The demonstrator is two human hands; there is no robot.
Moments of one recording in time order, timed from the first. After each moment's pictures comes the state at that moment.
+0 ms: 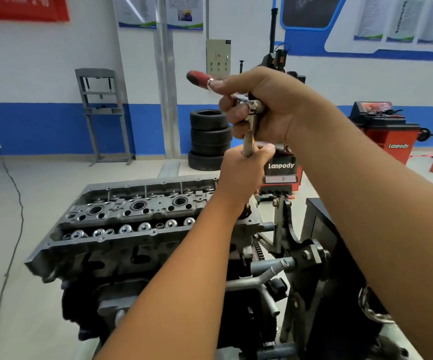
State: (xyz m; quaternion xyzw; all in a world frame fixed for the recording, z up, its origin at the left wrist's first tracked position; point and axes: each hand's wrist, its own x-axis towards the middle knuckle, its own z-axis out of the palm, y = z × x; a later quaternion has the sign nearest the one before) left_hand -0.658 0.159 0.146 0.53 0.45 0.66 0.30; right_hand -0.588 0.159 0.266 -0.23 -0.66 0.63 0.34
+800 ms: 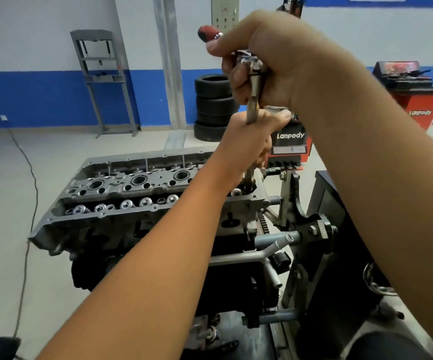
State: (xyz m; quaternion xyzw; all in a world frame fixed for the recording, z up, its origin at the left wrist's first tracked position) left_hand -0.669 0.151 0.153 0.59 0.43 0.60 0.34; right_hand -0.594 0.155 0.263 -0.28 -0.67 0.57 0.39
